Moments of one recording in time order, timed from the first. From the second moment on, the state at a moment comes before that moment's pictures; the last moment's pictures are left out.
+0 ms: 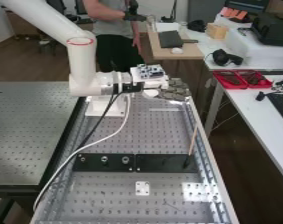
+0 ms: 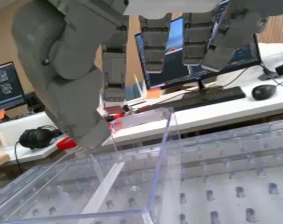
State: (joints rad) arm 1.72 -2.14 -1.72 -2.52 -1.65 -0.52
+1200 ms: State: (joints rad) arm 1.72 -2.08 -1.76 -2.50 -1.61 -0.51
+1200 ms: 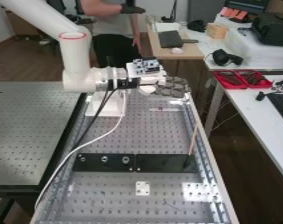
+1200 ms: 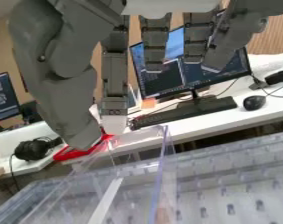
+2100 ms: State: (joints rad) arm 1.61 -1.77 -1.80 -2.65 -1.63 -0.65
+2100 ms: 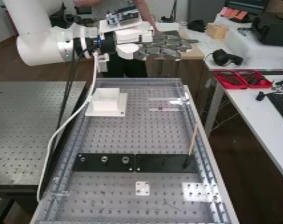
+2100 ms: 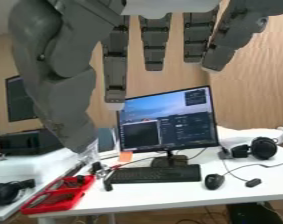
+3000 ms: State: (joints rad) arm 1.60 -1.75 -1.78 -2.69 -1.64 -0.64
